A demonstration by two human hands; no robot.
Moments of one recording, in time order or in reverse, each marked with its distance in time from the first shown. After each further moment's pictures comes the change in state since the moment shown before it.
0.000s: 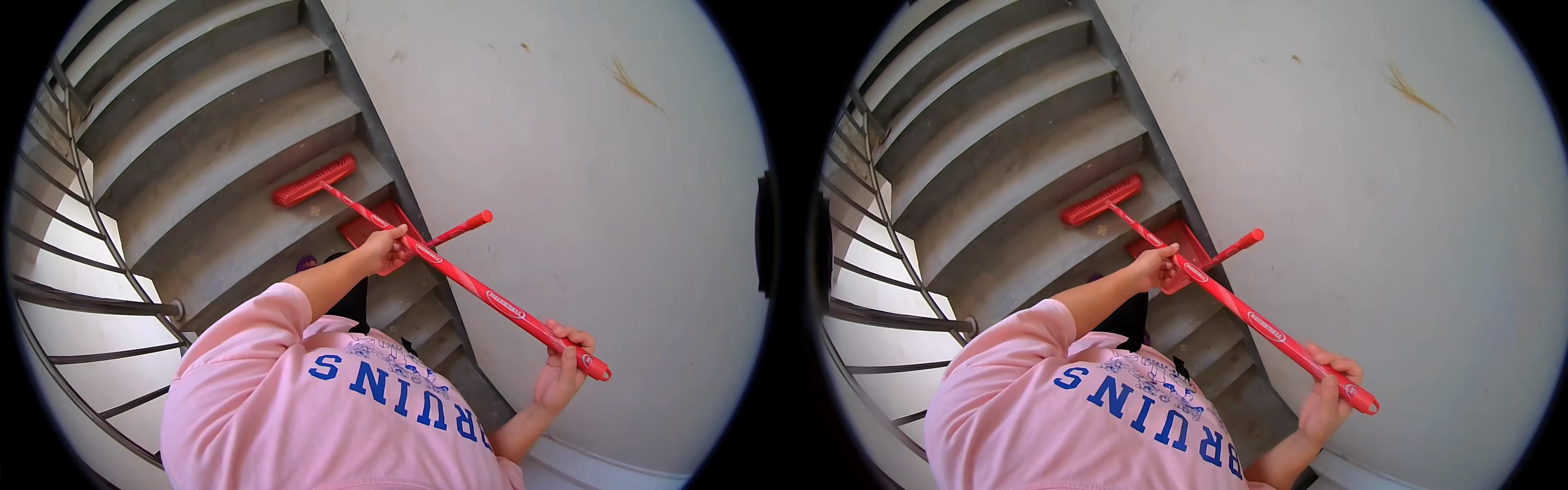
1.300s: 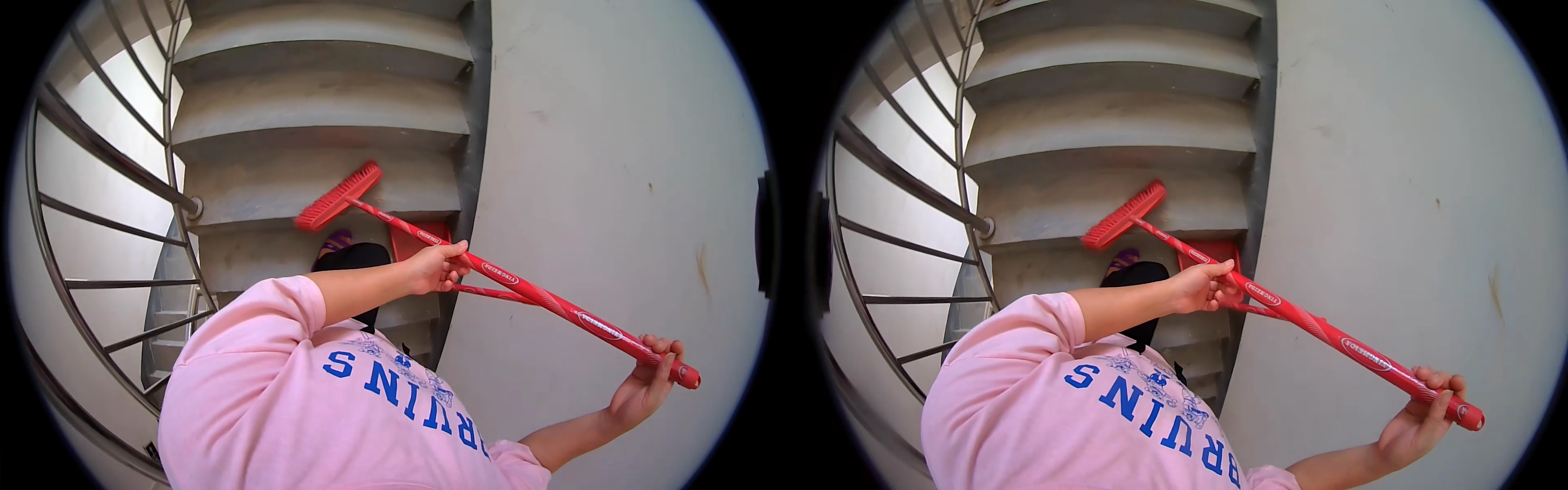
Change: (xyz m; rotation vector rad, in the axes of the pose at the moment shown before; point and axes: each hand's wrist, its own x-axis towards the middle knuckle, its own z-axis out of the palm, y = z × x) left_hand -0.151 -0.005 -0.058 -0.401 -0.349 0.136; right_hand 0.053 -0.143 0.138 -0.170 -0.263 -0.250
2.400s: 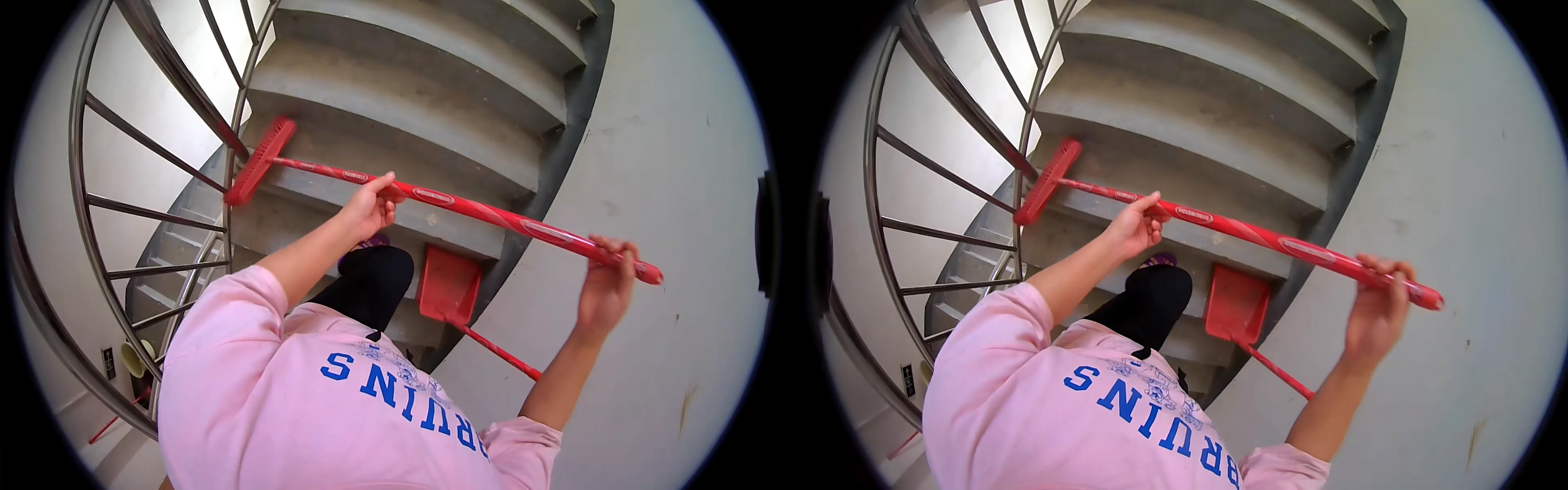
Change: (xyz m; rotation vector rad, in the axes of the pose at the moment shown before) left_hand -0.139 0.109 -0.162 -0.430 0.416 0.645; right_hand 0.090 0.121 0.252 0.734 -0.637 0.296
